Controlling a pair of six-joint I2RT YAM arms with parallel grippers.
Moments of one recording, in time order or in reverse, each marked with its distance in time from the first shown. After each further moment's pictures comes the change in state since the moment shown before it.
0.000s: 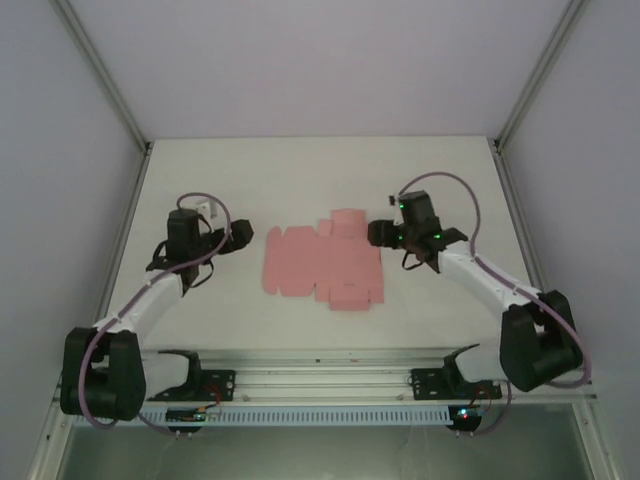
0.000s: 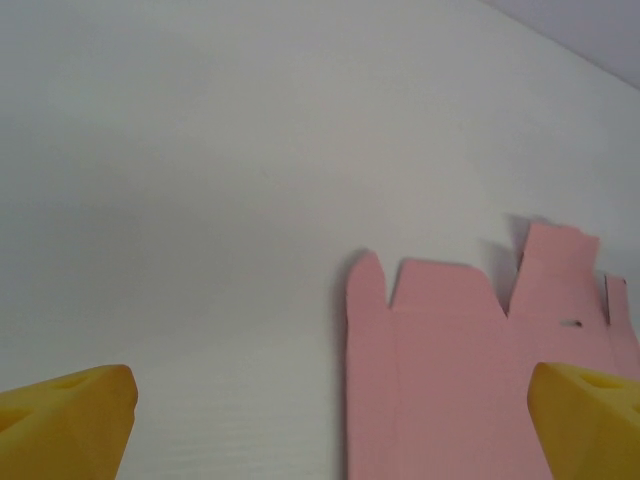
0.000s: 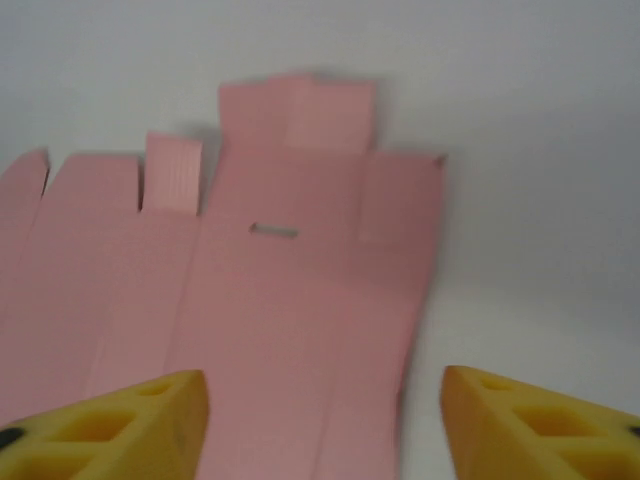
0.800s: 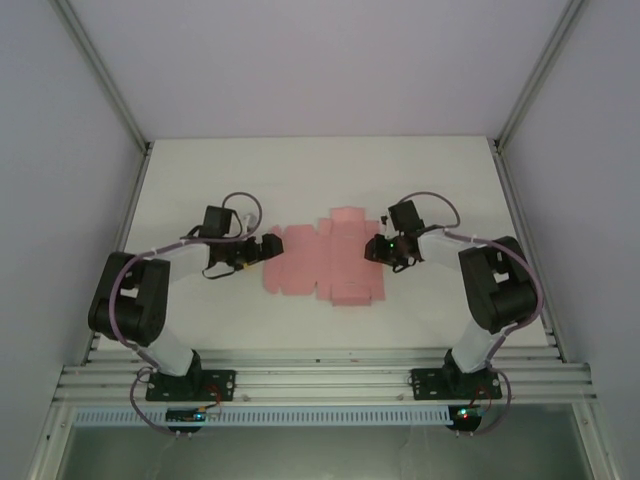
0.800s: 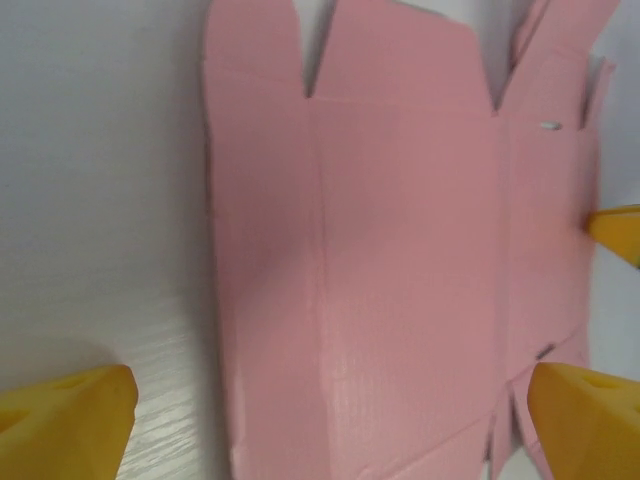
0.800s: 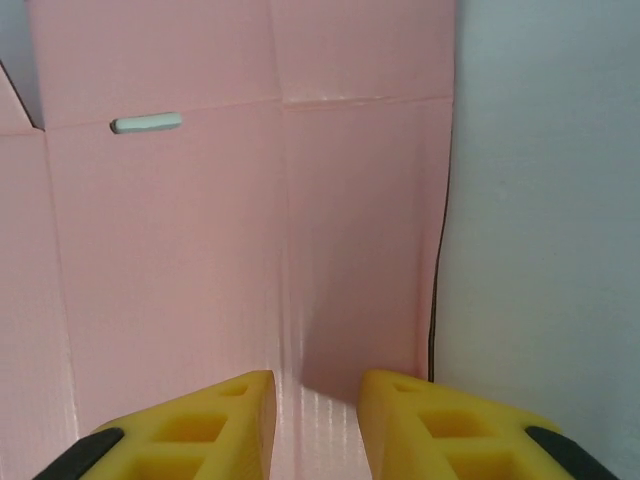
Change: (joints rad) left arm -0.089 0.393 0.148 -0.072 0.301 -0.011; right arm -0.084 0.306 -0.022 0.105 -0.206 0.119
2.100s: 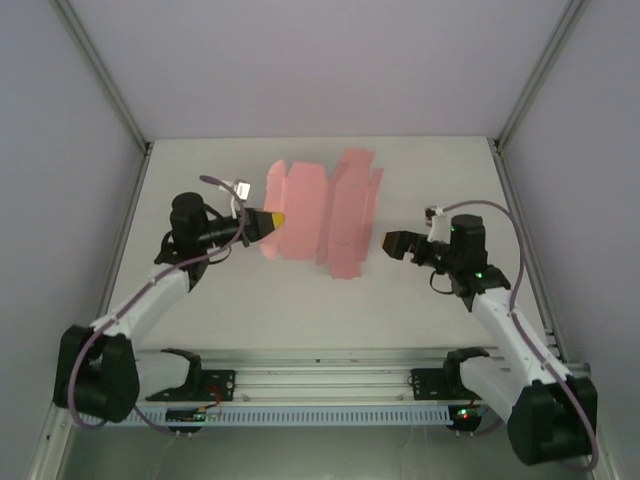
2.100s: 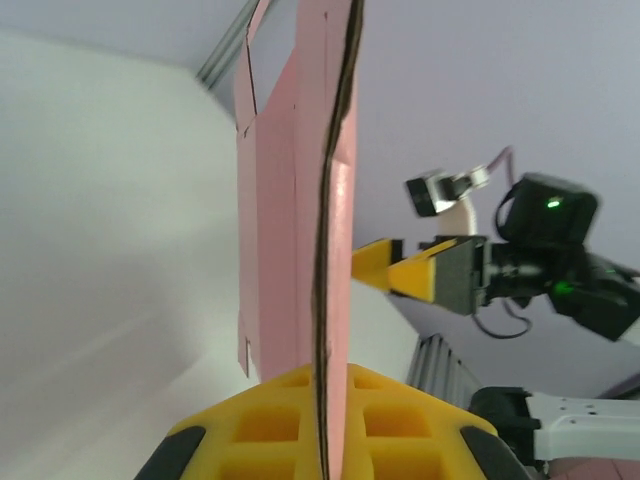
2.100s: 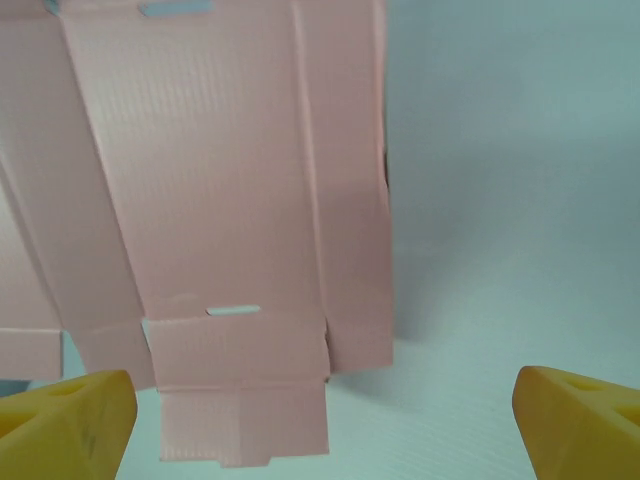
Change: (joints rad) left arm -0.035 -0.450 -0.061 0.483 0.352 -0.182; right arm -0.198 -0.779 -0.269 0.039 -0.262 -0.038
